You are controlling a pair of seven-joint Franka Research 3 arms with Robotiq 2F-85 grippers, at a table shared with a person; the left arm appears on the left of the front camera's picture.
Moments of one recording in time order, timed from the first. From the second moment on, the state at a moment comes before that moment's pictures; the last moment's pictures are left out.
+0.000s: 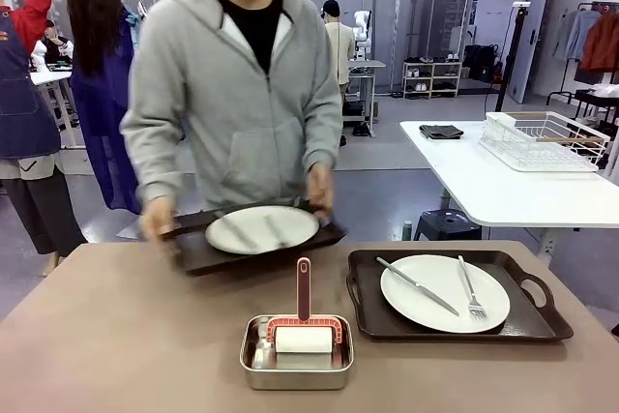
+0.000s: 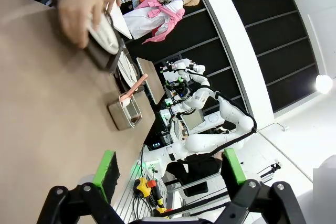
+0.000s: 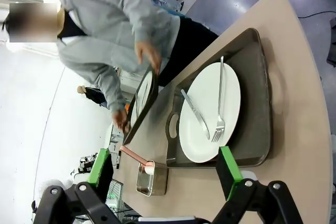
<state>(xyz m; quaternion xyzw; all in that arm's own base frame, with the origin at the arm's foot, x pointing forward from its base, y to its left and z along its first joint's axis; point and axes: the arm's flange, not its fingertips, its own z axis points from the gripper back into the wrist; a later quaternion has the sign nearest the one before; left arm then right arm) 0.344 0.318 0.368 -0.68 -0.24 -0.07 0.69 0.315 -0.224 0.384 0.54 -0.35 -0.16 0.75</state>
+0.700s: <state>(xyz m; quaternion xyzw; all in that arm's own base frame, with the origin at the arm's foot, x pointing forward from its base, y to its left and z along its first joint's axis) 0.344 0.318 0.368 -0.68 -0.24 -0.07 0.69 0.315 -0.224 0.384 0.54 -0.35 -0.16 0.75</state>
